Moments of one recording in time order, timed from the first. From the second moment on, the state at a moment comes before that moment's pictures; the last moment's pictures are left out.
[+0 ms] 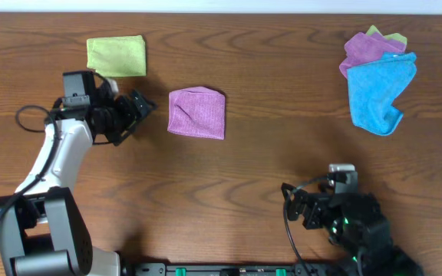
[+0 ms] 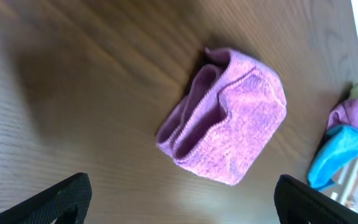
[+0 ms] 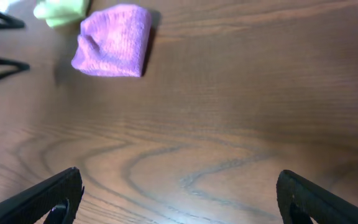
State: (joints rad) left arm 0.12 1.64 1.03 -0.53 0.57 -0.56; right arm 0.47 0.34 0.44 -0.71 -0.02 0.57
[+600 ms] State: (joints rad) left arm -0.02 1.68 0.90 -0.23 0.59 -0.86; right arm 0.47 0.28 0.43 -0.71 0.00 0.60
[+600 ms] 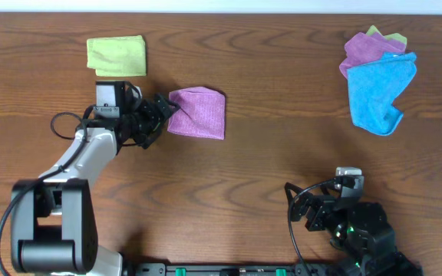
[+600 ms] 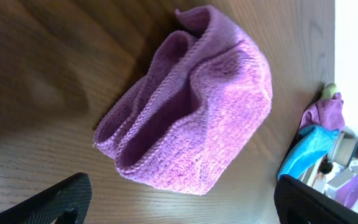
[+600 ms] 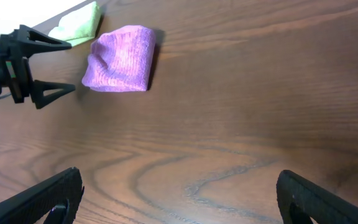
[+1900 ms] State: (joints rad) left arm -0.08 1.83 0.90 -0.05 0.56 -1.00; right arm 0.47 0.28 0.43 -0.71 0.00 0.60
